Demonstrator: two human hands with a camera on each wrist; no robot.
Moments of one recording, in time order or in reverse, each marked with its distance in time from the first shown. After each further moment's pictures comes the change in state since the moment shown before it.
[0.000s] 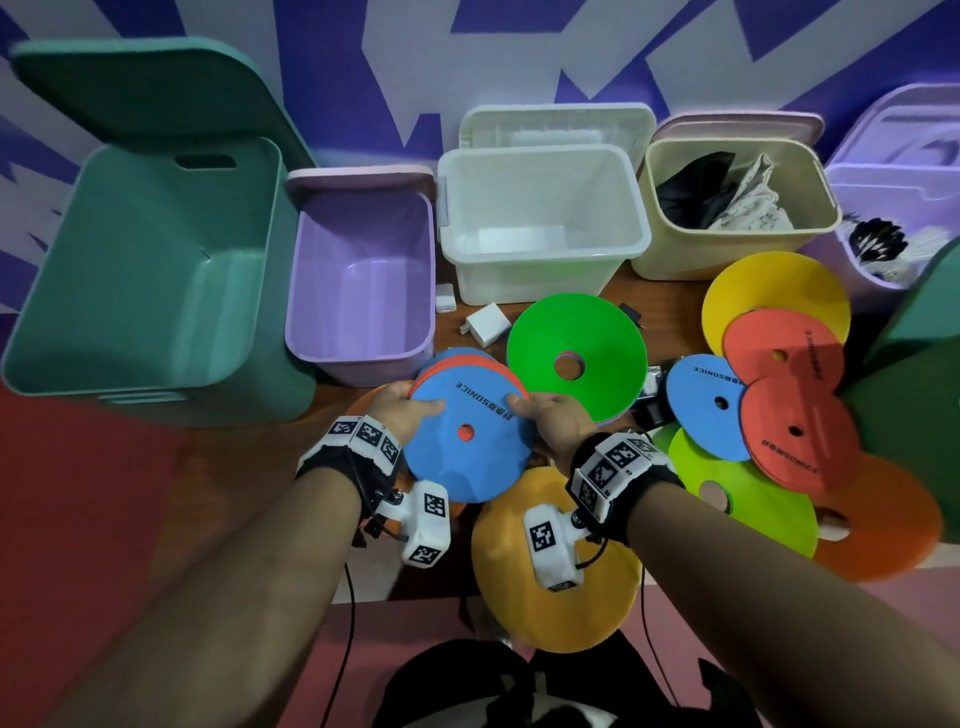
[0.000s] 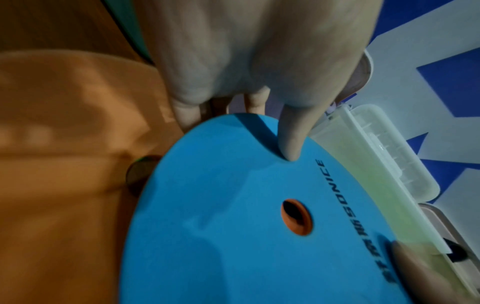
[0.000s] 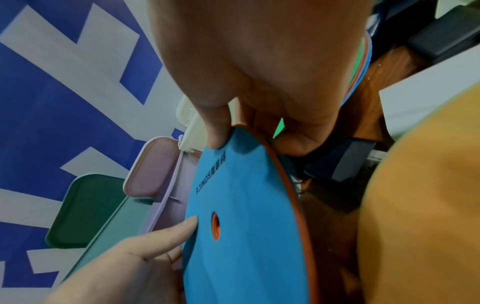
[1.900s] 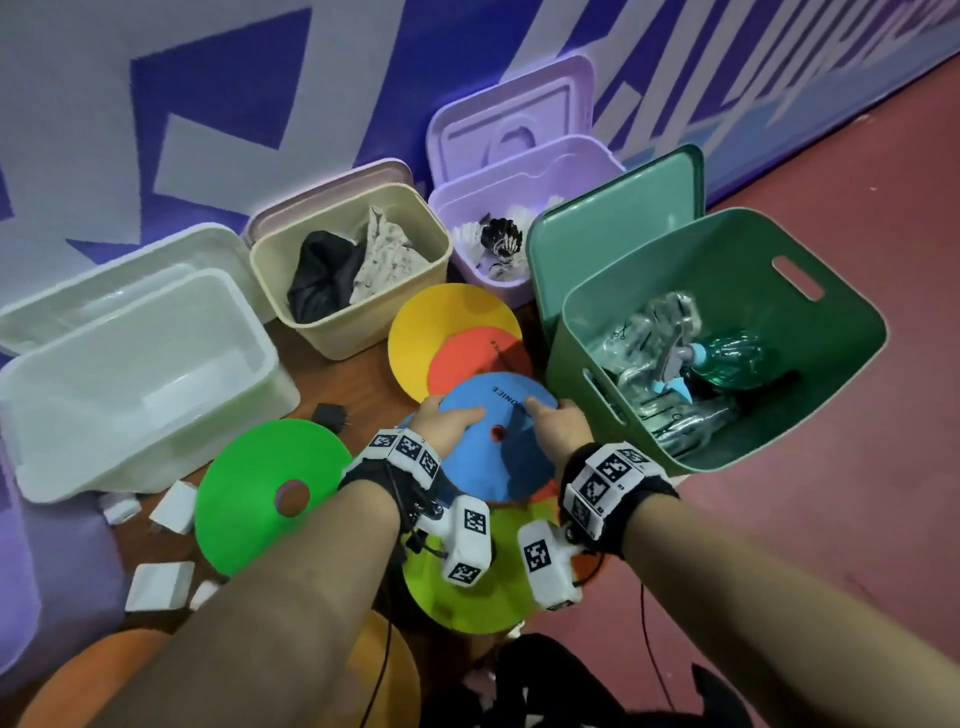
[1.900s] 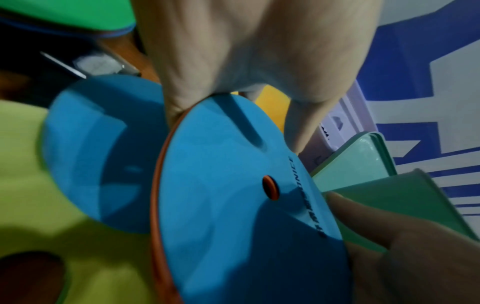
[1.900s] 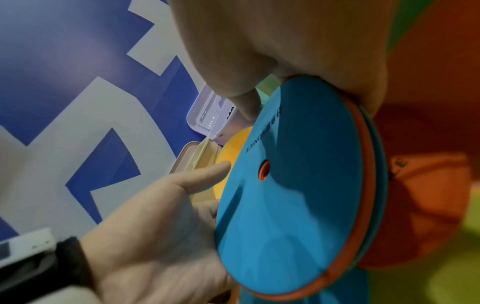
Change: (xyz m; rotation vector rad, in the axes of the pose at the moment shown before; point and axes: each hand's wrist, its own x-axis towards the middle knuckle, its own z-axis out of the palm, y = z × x) left_hand 0.007 0.123 0.388 0.245 -0.461 0.050; right_hand -0.007 -0.002 -0.334 0.135 0.678 0.112
